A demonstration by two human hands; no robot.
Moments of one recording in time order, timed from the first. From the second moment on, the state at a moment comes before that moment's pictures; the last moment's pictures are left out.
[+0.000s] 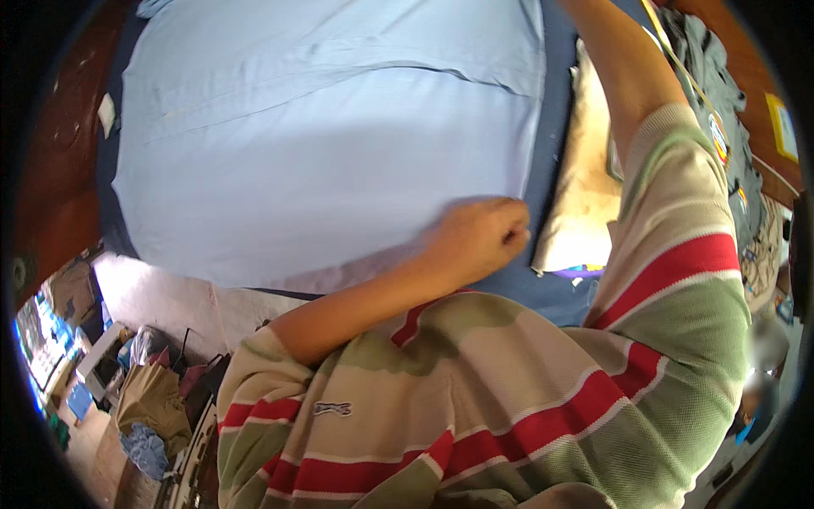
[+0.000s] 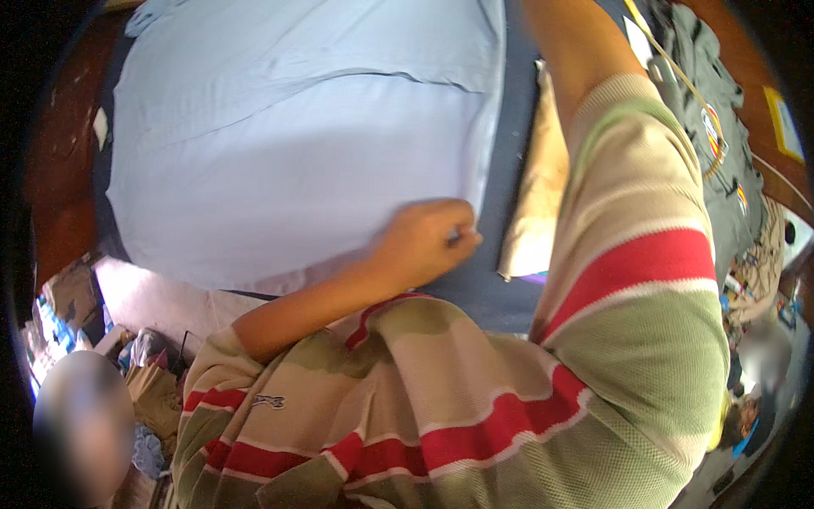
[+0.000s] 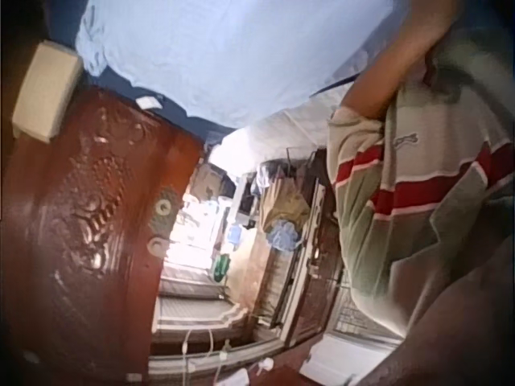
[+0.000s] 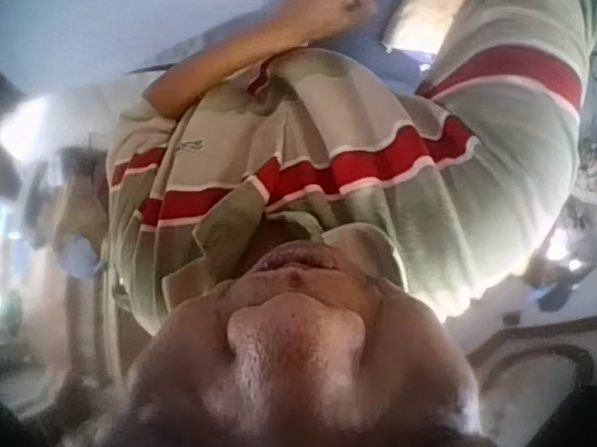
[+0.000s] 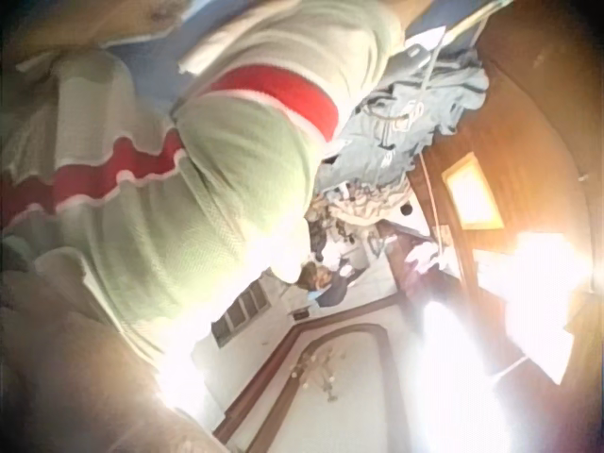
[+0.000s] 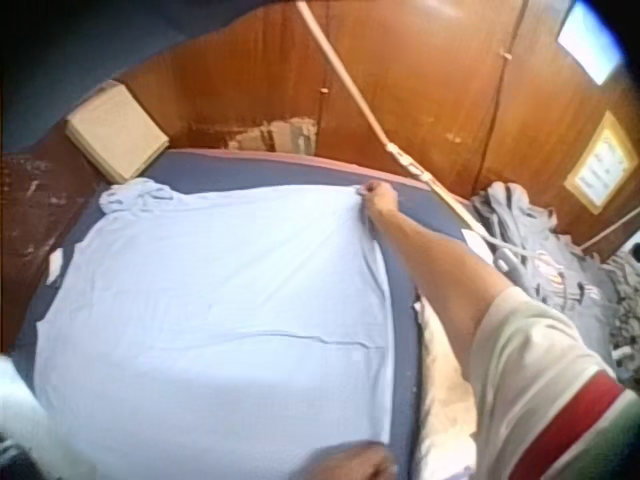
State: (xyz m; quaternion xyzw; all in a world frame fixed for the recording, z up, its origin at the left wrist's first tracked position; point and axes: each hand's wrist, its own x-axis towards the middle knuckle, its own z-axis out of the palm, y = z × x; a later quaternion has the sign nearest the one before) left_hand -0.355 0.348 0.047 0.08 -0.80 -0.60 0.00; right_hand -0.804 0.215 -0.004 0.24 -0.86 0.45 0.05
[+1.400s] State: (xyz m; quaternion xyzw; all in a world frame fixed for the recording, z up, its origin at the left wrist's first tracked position) left_hand -0.352 -0.326 0.008 0.46 -0.88 0.09 0.06; right_hand -0.764 0.200 -0.024 0.06 -0.96 0.26 0.12
